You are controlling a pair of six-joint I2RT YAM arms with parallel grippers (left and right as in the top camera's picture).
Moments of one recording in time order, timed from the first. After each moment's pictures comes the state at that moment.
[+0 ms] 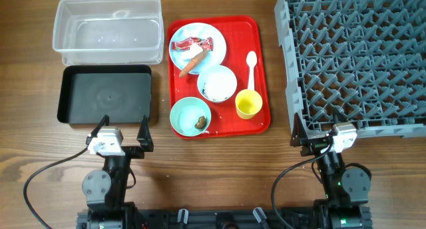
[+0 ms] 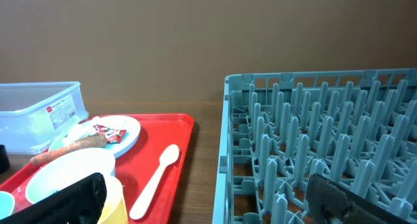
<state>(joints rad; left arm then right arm) 0.06 0.01 0.02 -0.07 0.12 -0.13 0.04 0.01 0.01 0.01 -0.11 0.07</state>
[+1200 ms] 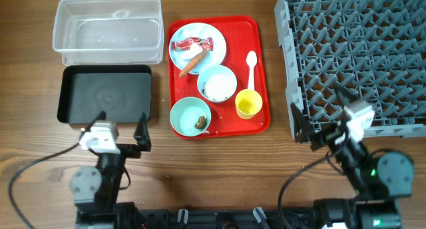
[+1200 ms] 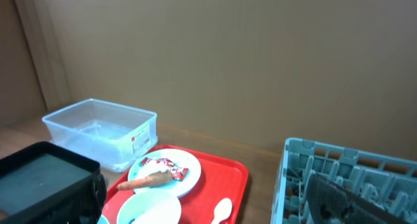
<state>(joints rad) 0.06 0.18 0.27 -0.21 0.16 -0.11 0.04 0.44 0.60 -0.19 -0.39 -0.02</state>
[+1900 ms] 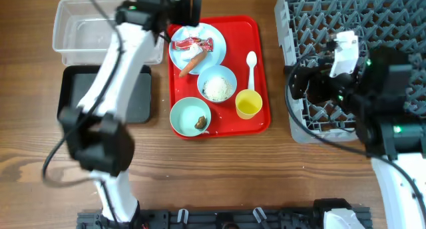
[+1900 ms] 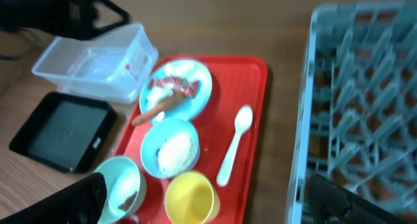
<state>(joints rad) -0.27 2.02 1.89 -0.66 0.03 -0.04 0.04 1.09 1.16 -0.71 -0.40 0.06</state>
